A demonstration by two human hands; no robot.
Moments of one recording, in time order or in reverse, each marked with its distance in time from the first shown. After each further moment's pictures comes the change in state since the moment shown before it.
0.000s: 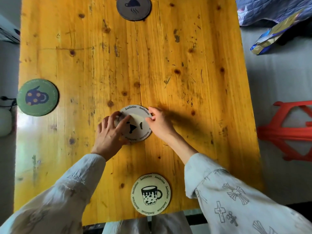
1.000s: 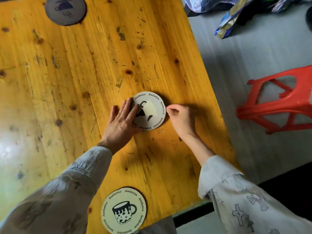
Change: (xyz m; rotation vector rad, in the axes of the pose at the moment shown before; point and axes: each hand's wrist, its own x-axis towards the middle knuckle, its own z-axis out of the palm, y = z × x) left_hand 0.086 0.126 0.031 0.015 -0.031 0.360; right_hand -0.016 0.110 -0.118 0.045 0.588 0.071
